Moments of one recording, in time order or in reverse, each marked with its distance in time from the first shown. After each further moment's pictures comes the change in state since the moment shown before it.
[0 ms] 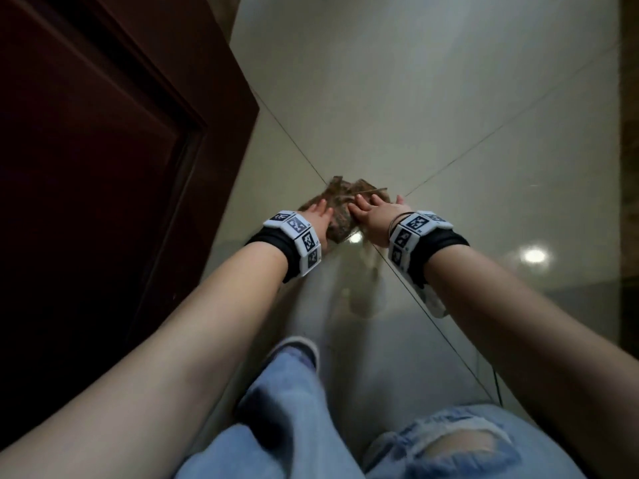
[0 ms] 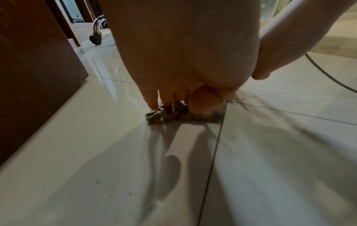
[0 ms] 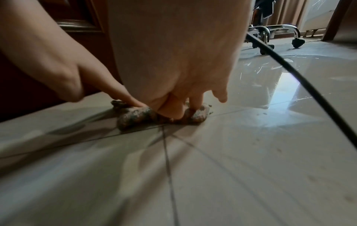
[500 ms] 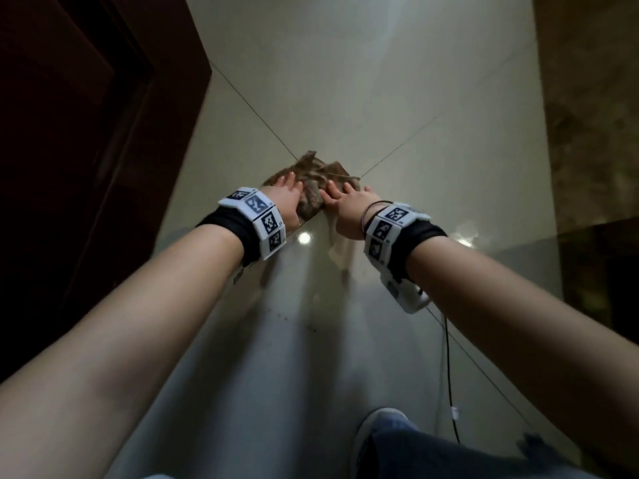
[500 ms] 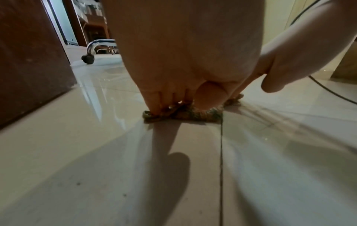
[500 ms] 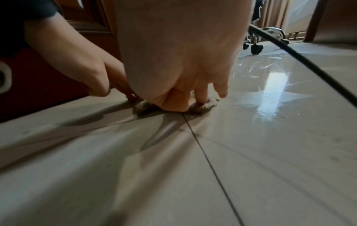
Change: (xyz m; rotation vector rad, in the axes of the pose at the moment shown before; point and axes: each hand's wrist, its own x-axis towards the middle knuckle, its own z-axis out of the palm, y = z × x) left_hand 0.013 -0.011 0.026 -0.002 0.114 0.077; right_hand -0.017 -0.032 0.031 0.052 0.078 0.097
